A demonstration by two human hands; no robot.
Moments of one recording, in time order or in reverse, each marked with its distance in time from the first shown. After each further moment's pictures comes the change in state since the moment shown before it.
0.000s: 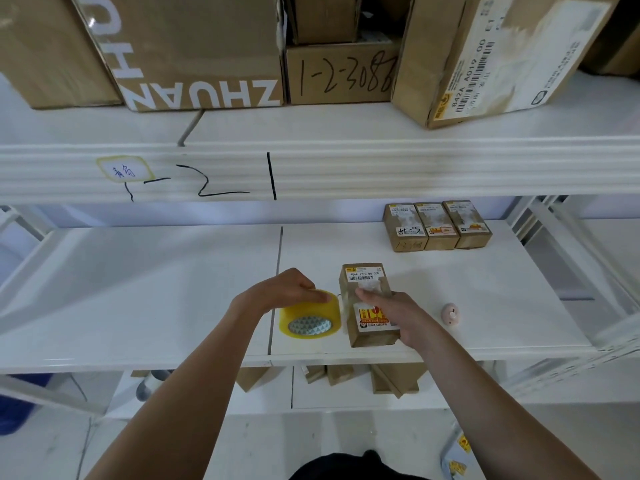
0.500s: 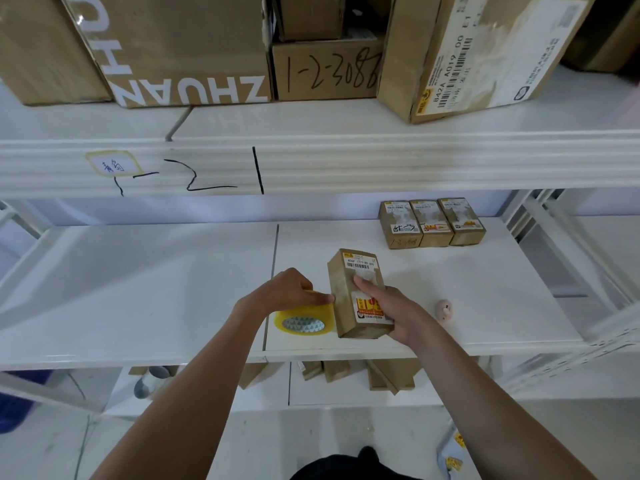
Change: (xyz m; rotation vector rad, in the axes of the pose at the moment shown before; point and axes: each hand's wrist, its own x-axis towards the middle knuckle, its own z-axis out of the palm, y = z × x) left_hand -0.002 0.008 0.018 0.109 0.085 -0.036; right_hand -0.013 -0.004 0.001 0.170 -0.169 0.002
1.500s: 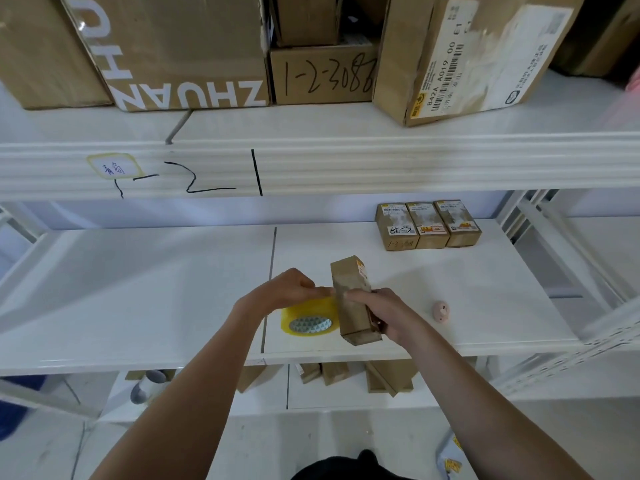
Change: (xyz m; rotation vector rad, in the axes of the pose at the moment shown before) left_hand -0.002 0.009 -0.002 -0.089 -0.009 0.039; right_hand 0.000 0.001 0.008 -0.189 0.120 -0.015
